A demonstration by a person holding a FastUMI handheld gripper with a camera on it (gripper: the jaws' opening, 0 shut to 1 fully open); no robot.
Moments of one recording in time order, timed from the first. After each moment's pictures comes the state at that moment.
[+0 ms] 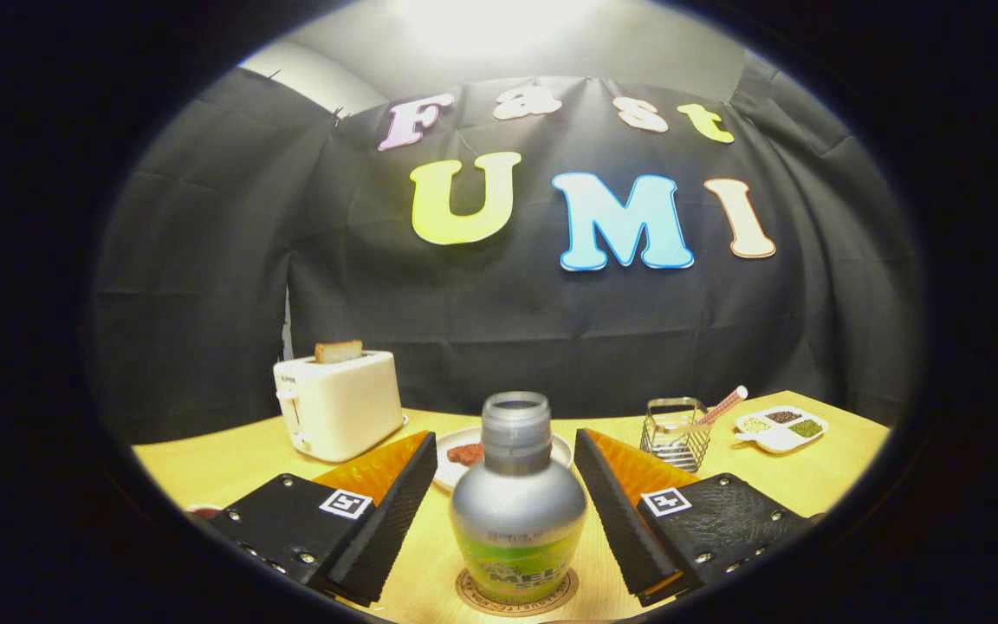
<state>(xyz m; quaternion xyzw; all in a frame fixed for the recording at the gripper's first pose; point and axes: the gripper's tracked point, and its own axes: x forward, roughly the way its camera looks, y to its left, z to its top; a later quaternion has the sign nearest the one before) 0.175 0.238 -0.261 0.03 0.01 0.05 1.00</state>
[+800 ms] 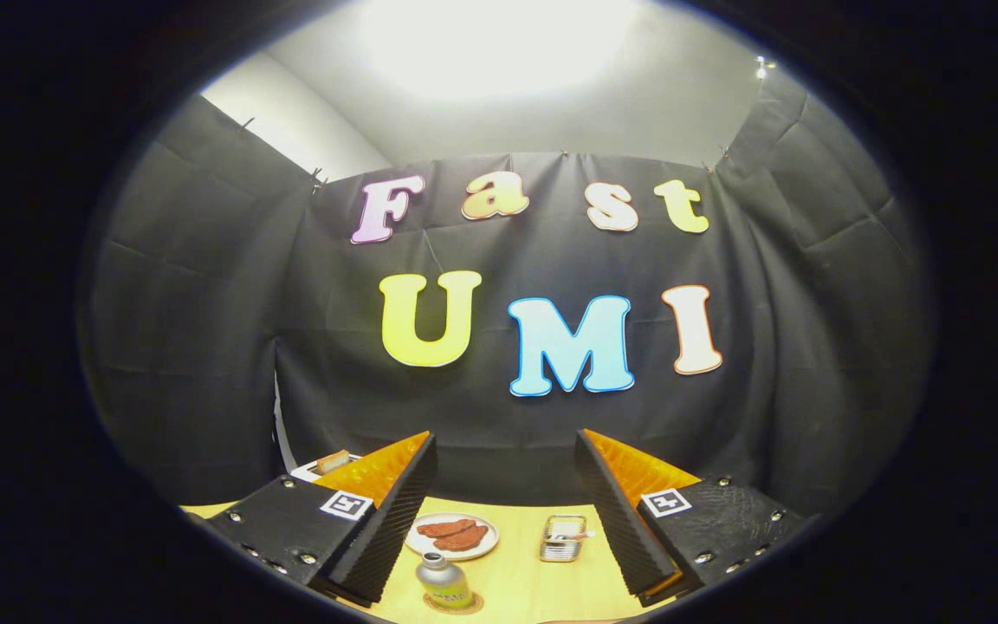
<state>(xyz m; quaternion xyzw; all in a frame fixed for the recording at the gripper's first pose) 0.085 0.136 -0.019 0.01 -0.05 0.01 1.00</state>
